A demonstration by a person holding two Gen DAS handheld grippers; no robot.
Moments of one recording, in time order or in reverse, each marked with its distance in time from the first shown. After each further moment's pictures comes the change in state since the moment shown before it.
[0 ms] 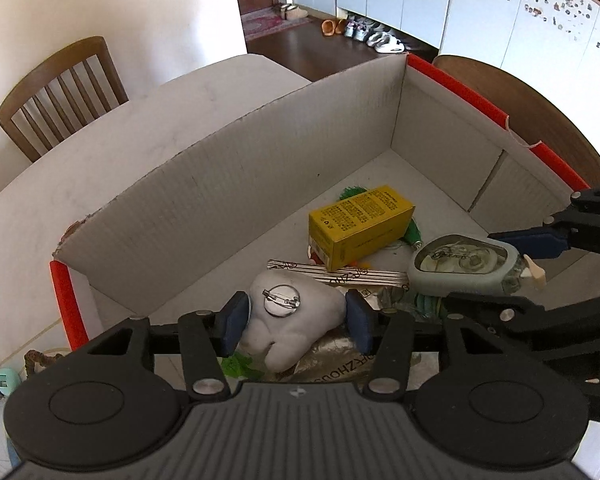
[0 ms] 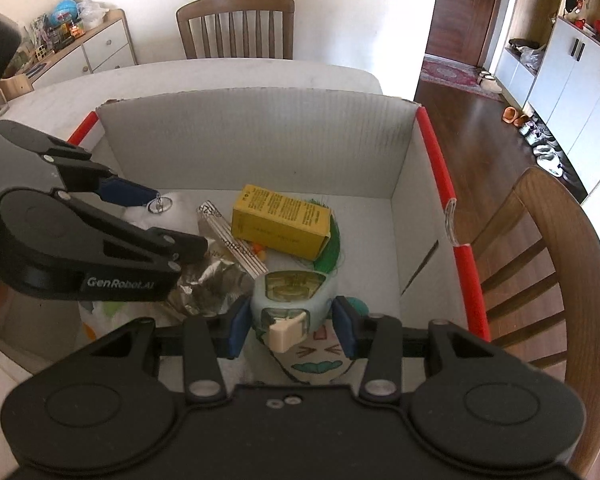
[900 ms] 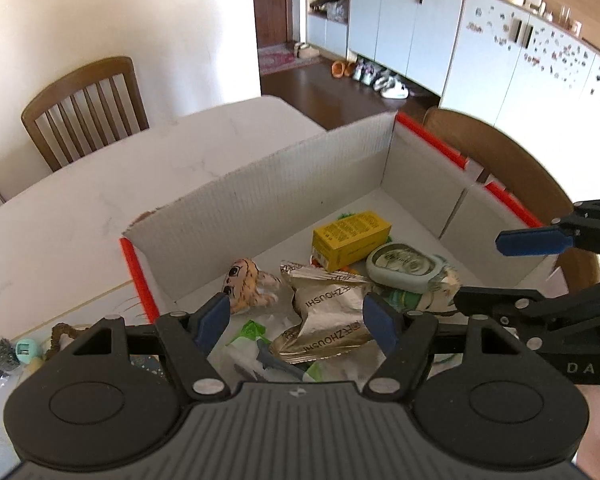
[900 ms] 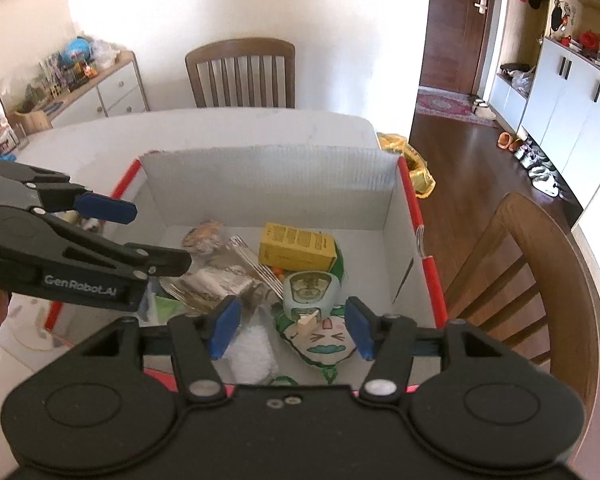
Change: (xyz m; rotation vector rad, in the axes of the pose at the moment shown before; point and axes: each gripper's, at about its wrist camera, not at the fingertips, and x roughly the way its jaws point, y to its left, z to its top) left arm -0.075 0.007 -0.024 -0.077 -0.136 -0.018; right arm -0.066 0.010 -0.008 0.029 -0.132 0.021
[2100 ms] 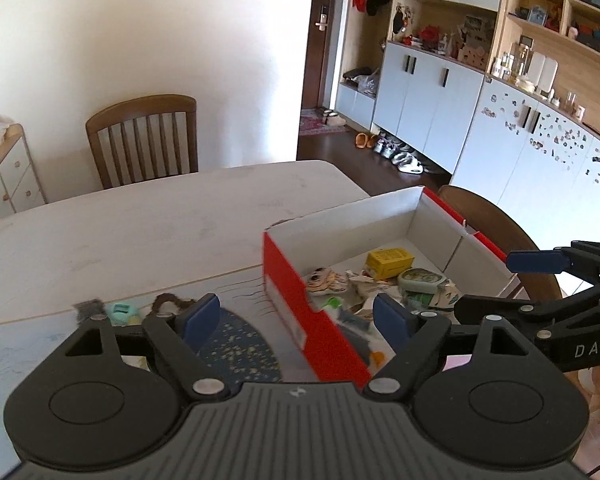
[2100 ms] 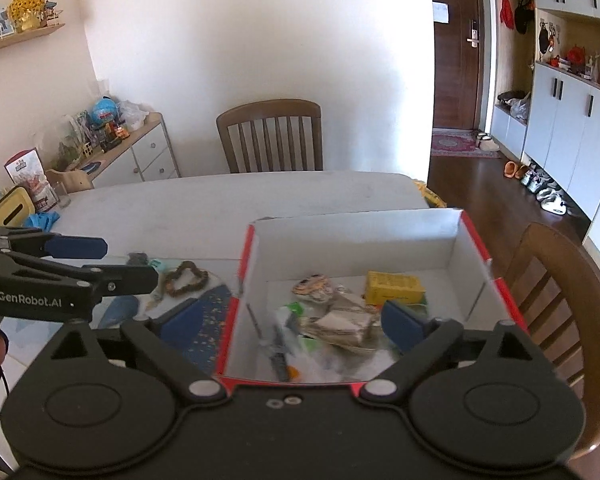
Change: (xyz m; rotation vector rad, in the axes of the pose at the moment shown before) left arm -0.137 0.086 -0.064 -0.139 -0.199 0.009; right arm -0.061 0.105 0.004 0.085 -0.165 0.036
